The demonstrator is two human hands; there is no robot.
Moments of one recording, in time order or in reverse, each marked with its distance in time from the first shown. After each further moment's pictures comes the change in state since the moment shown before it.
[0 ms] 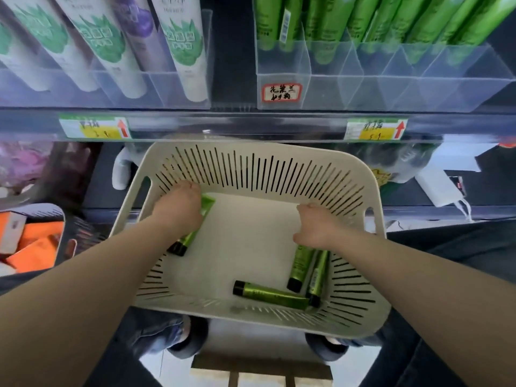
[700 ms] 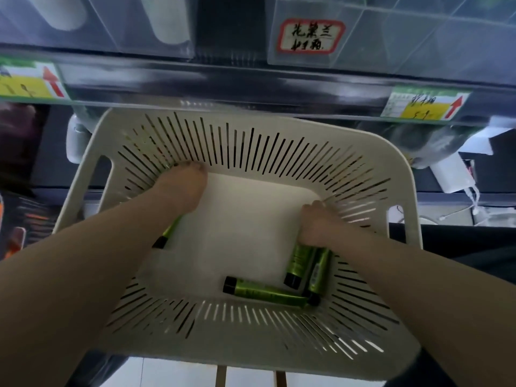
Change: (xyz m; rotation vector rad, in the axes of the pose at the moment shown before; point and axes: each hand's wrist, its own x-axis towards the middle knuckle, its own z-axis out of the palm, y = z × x) left_hand 0.072 0.002 0.054 0.326 -0.112 0.221; right_hand 0.050 0.011 0.036 -0.211 -0.222 0.154
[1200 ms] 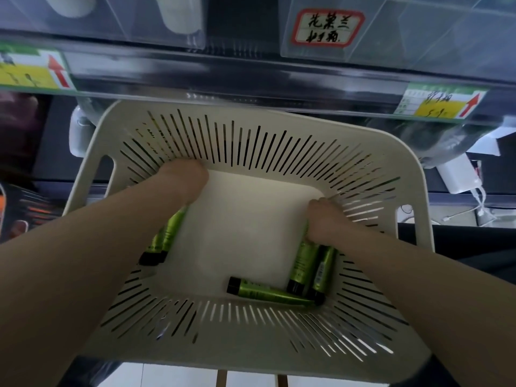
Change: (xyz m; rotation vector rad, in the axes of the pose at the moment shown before) left_hand 0.003 -0.006 -0.012 0.046 -0.225 0.007; right_hand 0.003 0.003 0.001 -0.036 0.057 0.038
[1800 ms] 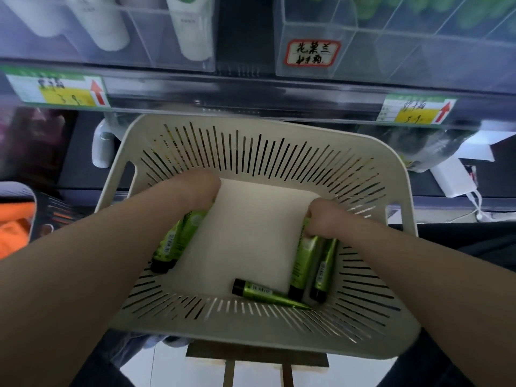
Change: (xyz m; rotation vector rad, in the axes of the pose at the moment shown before) left_hand -0.036 0.007 -0.020 -0.247 0.033 0.100; right_hand -0.023 -0.002 -0.024 0.218 -0.063 -0.033
